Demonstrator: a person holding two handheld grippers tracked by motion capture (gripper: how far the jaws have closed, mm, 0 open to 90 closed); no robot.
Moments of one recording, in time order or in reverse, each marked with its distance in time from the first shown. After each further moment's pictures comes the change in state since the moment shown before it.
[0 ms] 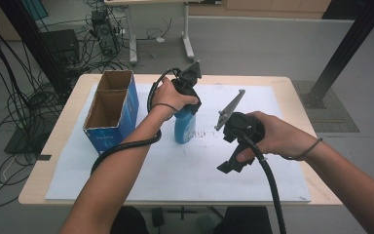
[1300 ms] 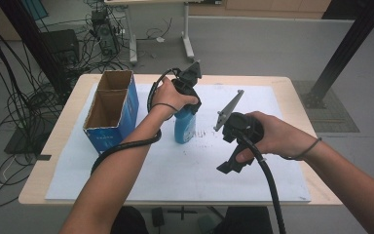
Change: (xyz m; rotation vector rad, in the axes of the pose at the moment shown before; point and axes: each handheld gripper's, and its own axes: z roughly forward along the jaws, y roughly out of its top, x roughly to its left) left arm 0.000 0.000 0.000 0.005 0.000 0.002; right arm 0.001 0.001 0.001 0.007 -0.003 -0.004
